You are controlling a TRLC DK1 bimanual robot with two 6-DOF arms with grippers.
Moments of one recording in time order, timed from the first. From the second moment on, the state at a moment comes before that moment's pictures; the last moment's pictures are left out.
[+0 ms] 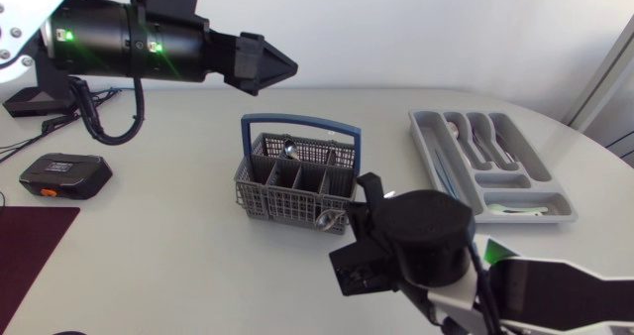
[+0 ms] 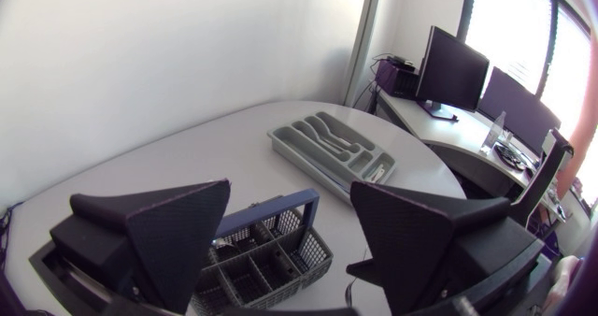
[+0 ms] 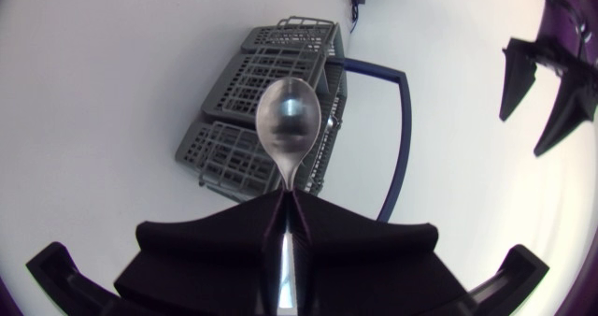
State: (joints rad) left arm -0.45 1.35 1.24 -0.35 0.38 0.03; right arm 0.98 1.32 0.47 0.33 0.54 -1.40
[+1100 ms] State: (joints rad) left arm -0.38 1.23 0.99 -0.23 0.19 0.16; right arm -0.24 1.34 0.73 -0.33 -0.30 -1.65
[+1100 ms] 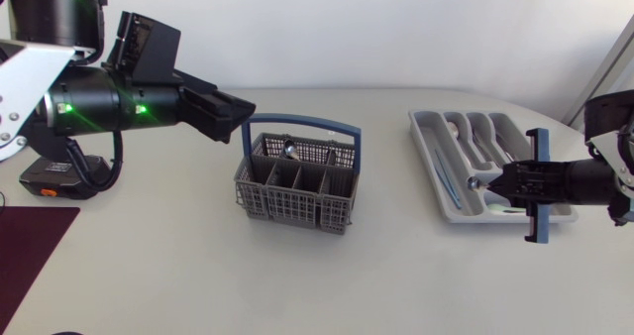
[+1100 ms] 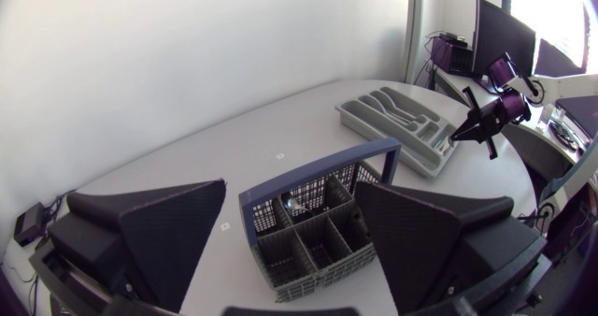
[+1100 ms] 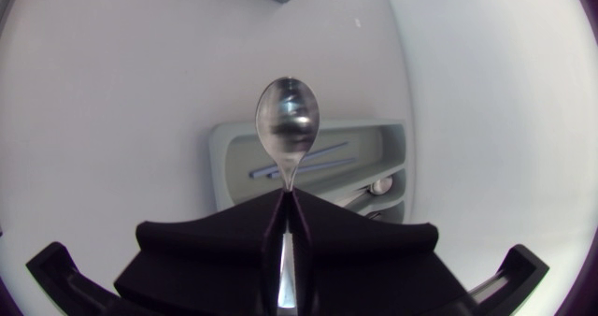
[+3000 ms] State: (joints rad) left arm -0.27 1.32 0.77 -0.20 0.18 0.25; right arm 0.13 1.73 1.10 -0.28 -0.30 -0.89
